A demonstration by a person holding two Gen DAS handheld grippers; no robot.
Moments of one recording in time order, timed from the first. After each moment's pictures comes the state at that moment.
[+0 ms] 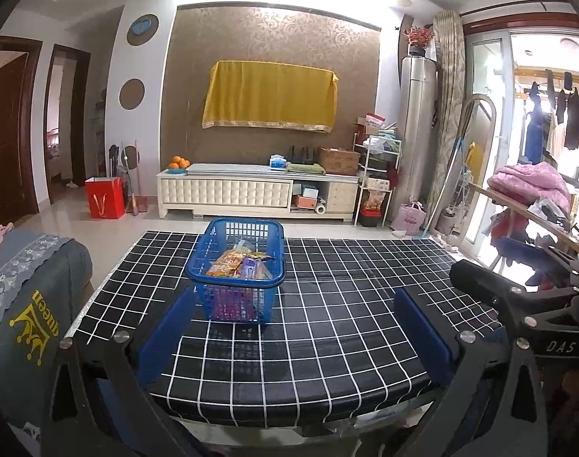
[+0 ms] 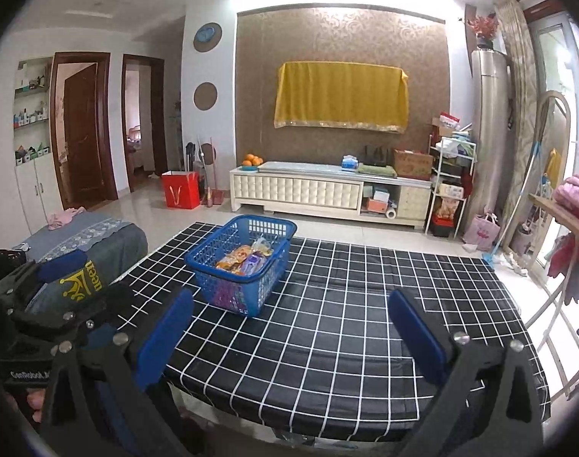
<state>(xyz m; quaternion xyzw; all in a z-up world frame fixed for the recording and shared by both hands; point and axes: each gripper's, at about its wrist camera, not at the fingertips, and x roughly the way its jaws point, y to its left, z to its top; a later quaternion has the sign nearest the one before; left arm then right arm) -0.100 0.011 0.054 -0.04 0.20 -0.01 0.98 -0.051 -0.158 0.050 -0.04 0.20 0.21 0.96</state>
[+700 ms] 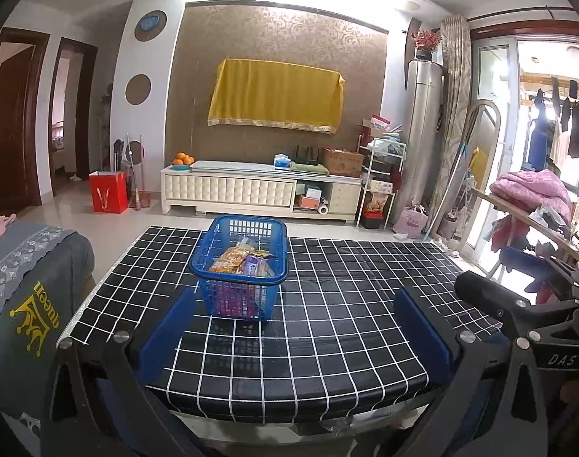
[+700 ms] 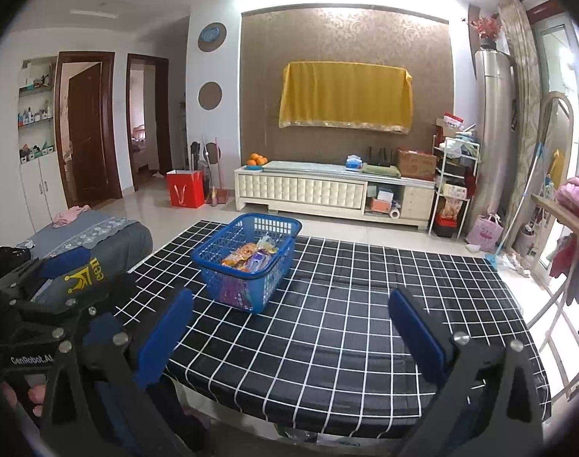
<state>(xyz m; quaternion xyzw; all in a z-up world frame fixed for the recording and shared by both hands) -0.107 0.014 0.052 -0.06 0.20 0.00 0.98 -0.057 -0.159 0.053 -0.04 0.21 0.22 0.95</state>
